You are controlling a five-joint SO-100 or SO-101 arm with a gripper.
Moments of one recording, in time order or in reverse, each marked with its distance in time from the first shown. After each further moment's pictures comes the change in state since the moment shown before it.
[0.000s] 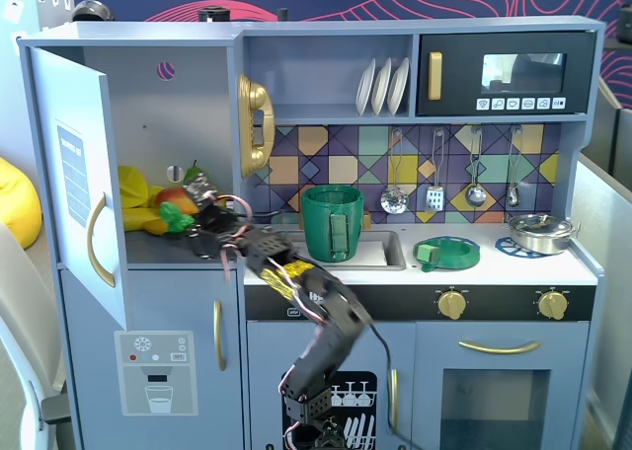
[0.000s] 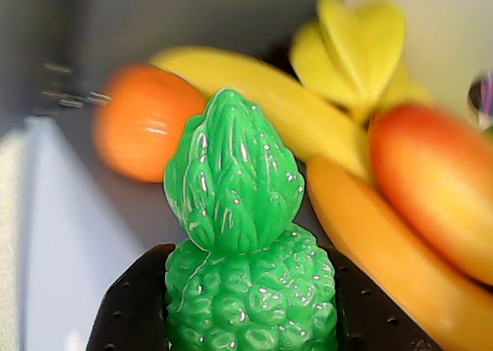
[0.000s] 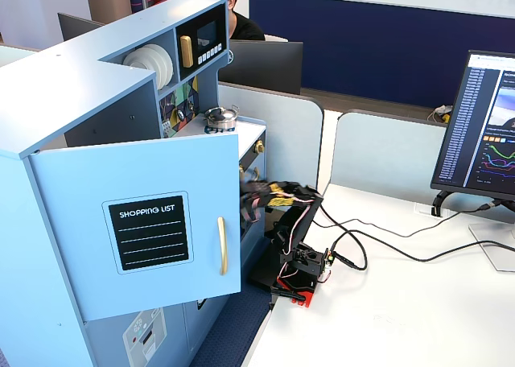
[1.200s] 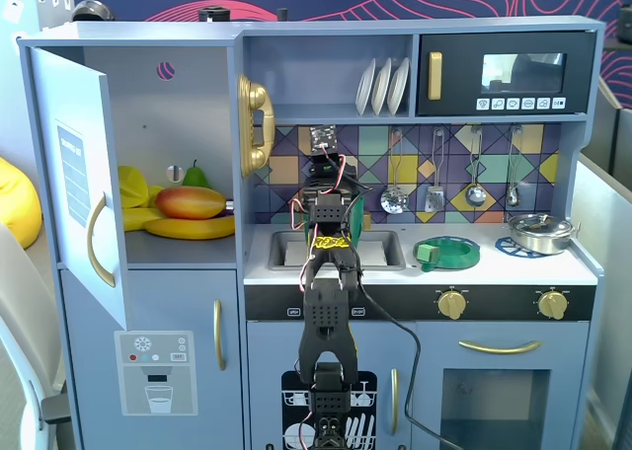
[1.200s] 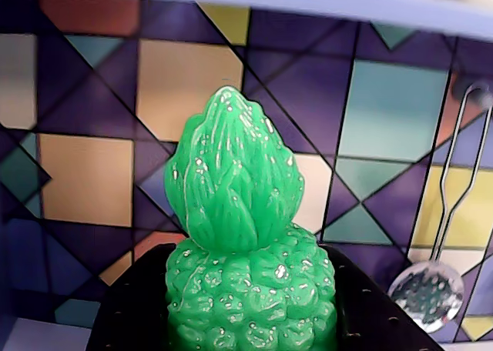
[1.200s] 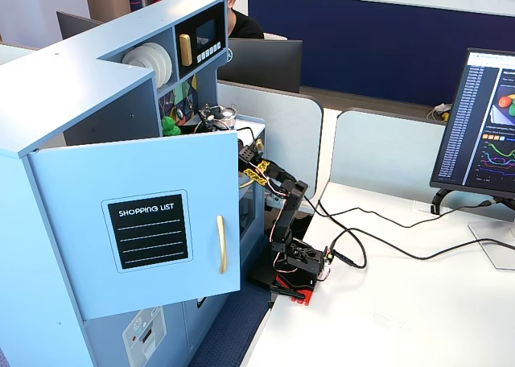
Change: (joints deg) arm 49.2 -24.6 -28.6 -4.4 16.9
